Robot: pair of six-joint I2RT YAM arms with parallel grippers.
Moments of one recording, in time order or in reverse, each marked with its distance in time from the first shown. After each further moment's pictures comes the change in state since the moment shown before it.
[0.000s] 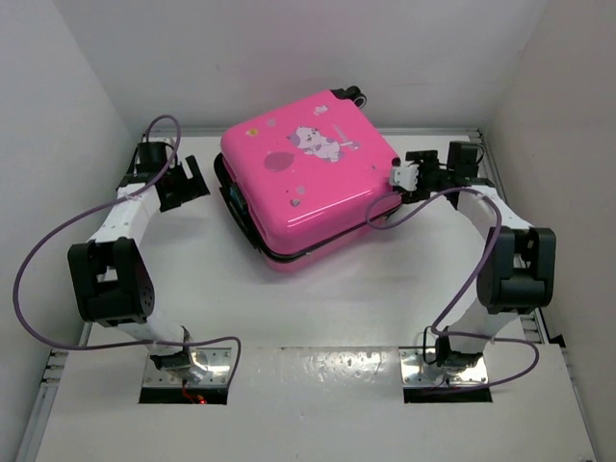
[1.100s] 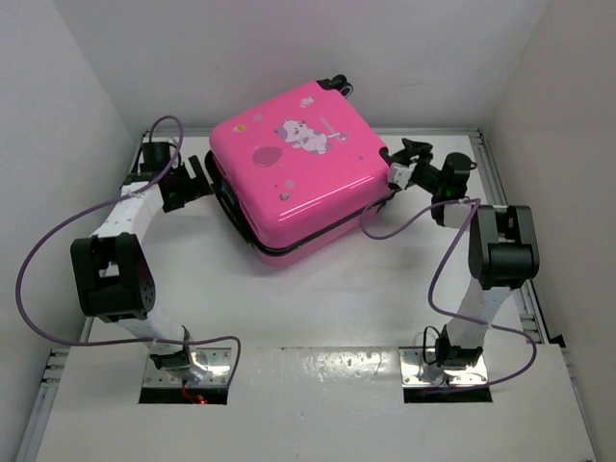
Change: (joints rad) left arm -0.016 0.032 0.010 0.007 0.000 -0.032; right arm 0.012 0.195 -0.164 0.959 -0.125 0.335
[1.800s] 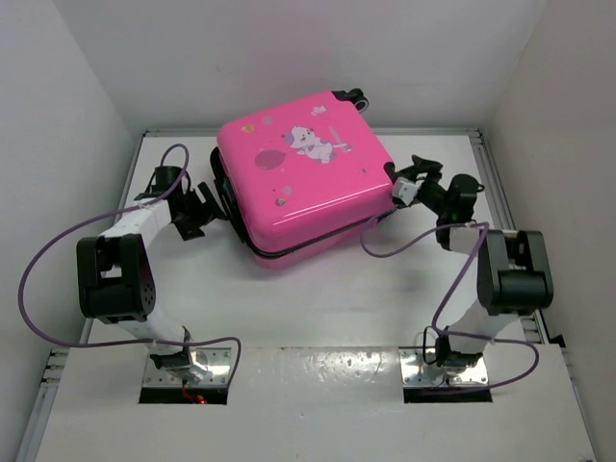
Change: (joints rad) left arm -0.025 -0.013 -0.196 0.021 0.123 -0.181; right arm -0.020 -0.174 -0.259 0.089 0.086 0.064
